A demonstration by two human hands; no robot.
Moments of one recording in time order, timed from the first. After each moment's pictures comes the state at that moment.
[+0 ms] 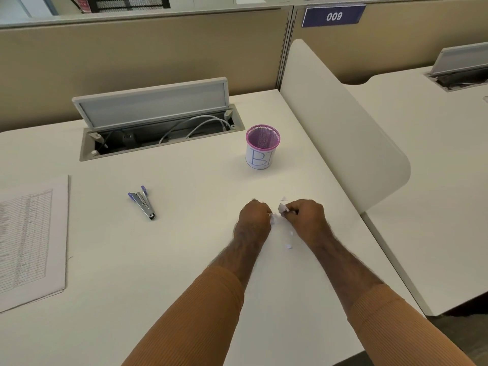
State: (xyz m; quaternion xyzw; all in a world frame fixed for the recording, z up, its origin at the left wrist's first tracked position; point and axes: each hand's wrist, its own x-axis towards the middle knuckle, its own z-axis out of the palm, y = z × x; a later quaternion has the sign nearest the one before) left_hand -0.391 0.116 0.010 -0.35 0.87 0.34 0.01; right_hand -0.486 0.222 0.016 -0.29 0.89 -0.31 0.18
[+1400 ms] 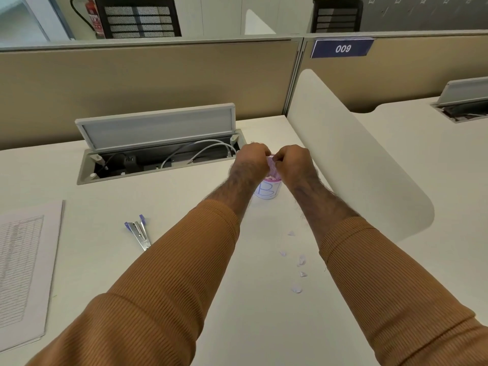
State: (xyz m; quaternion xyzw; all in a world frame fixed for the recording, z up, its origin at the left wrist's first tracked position) left_hand -0.494 -0.014 0.114 -0.34 0.90 0.27 -0.05; right_hand -0.574 0.062 0.093 -0.33 0.91 -0.26 0.05
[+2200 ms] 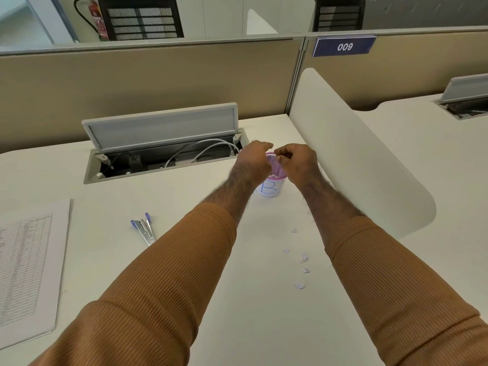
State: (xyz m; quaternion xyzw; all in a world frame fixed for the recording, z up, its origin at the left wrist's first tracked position) left_hand -0.483 -0.013 0.110 -0.32 0.89 0.31 -0.08; right_hand -0.572 0.072 0.092 -0.31 0.86 -0.39 0.08
